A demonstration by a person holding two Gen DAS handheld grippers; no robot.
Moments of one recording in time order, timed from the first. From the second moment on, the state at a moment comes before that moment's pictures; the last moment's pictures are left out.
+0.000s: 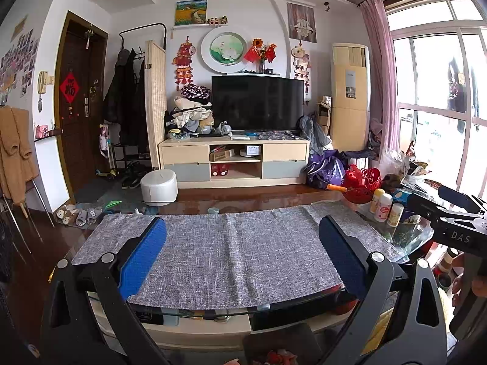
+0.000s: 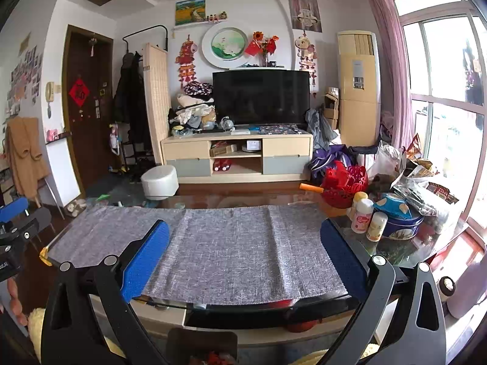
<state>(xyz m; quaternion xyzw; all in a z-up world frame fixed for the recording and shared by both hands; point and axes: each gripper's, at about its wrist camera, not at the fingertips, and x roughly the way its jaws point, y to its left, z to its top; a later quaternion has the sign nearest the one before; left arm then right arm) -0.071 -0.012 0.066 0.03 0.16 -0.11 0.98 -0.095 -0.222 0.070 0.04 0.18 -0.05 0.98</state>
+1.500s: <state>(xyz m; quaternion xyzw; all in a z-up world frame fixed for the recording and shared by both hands) -0.071 -0.008 0.079 0.00 0.15 -0.09 0.98 -0.100 -0.220 0.068 0.05 0.19 -0.06 0.98</state>
